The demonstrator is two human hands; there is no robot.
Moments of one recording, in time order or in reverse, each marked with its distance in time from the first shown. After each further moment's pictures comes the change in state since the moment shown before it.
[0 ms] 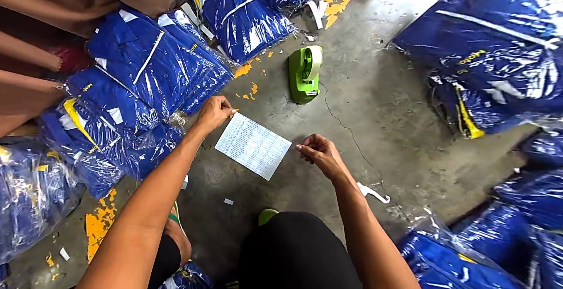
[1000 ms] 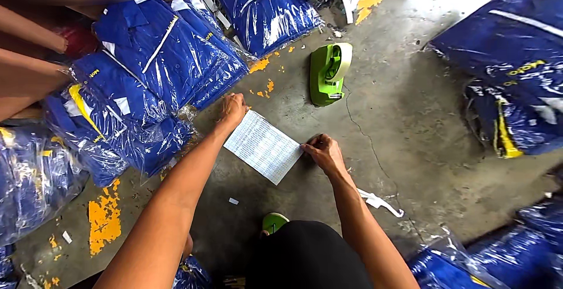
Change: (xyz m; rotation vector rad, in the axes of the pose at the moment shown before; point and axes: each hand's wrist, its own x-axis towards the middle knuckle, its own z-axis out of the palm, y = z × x) left_hand 0.039 -0.020 0.044 0.228 0.041 -0.109; right_hand 0.037 0.002 0.025 -0.408 0.121 0.186
